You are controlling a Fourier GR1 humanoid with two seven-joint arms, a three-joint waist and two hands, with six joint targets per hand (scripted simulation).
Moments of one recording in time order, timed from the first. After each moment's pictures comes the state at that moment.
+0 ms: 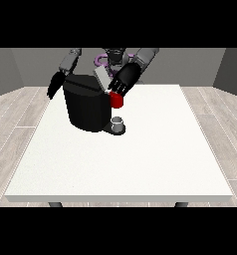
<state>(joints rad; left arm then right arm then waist) -1.26 0.45 0.12 -0.65 -0.74 -0.42 -0.09 -0.46 -0.08 -0.07 -1.26 0.16 -0.17 -0.02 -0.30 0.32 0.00</state>
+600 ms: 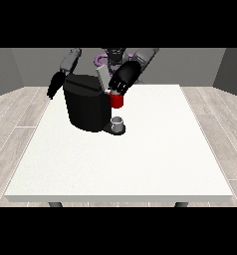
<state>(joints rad) -1.29 0.47 0.12 -0.65 -0.77 -0.37 -0.12 -0.48 -0.08 -0.06 -1.26 0.17 -0.19 0.00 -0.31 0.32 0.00</state>
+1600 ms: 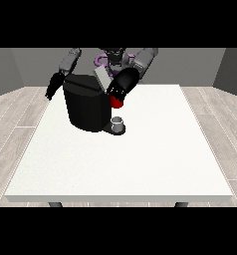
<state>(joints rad) -1.28 0.50 0.11 -0.63 -0.83 -0.28 -0.21 -0.49 -0.08 -0.05 -1.30 0.18 -0.18 0.03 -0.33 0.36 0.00</state>
